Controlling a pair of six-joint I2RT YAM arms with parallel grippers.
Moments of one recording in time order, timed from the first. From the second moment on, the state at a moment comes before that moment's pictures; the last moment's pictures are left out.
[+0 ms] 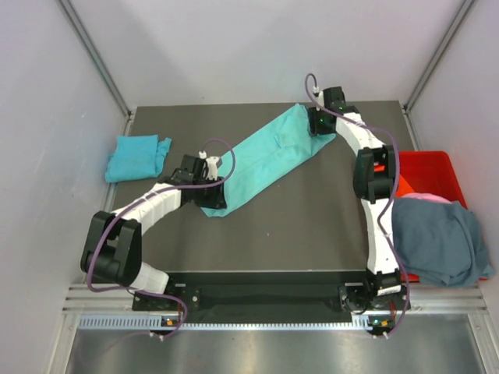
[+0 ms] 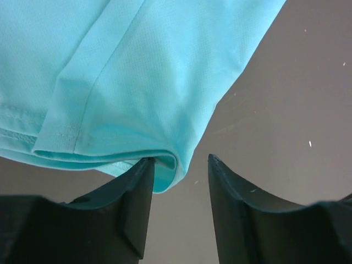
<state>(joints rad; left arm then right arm) -0.32 1.47 0.85 -0.37 0.28 -0.16 0.17 2.47 2.20 -0.57 -0.05 -0.01</state>
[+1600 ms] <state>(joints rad) -0.07 1.86 1.21 -0.42 -0.05 -0.05 -0.04 2.39 1.83 -0.29 -0.60 0.45</state>
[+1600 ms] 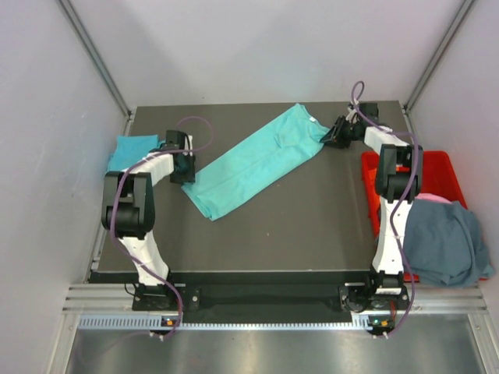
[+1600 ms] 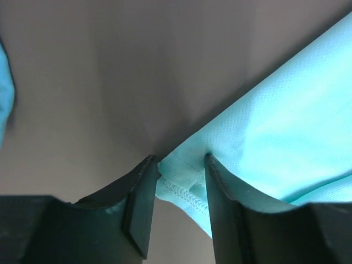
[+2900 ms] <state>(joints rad) -0.28 1.62 0.91 -0.45 0.23 -0.07 0.02 2.60 2.26 -0.39 -0.49 0.47</state>
